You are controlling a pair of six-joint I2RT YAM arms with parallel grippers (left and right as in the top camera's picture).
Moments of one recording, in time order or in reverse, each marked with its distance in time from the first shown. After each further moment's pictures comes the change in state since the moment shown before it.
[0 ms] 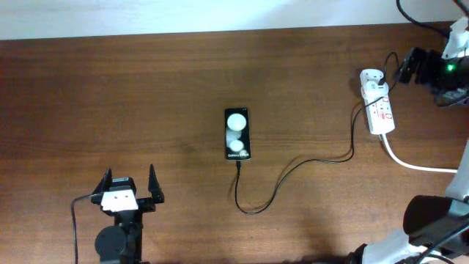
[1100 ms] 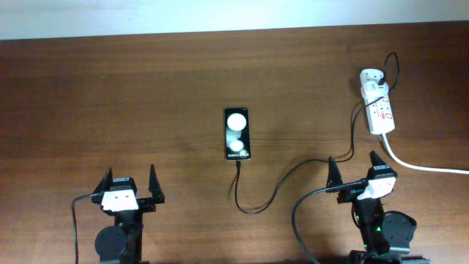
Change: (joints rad) left arm 0.000 0.000 0.001 -0.001 0.008 0.003; right arm 0.264 -1.757 -2.054 1.412 0.019 -0.001
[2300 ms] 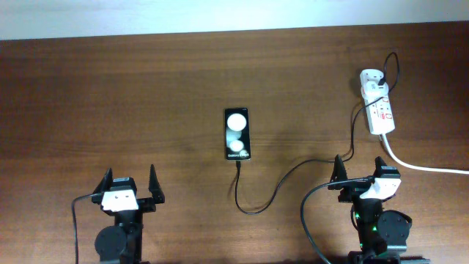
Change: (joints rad) left arm 0.000 0.000 0.000 0.000 0.000 0.000; right arm 0.066 -0.019 0.000 -0.068 0.202 0.105
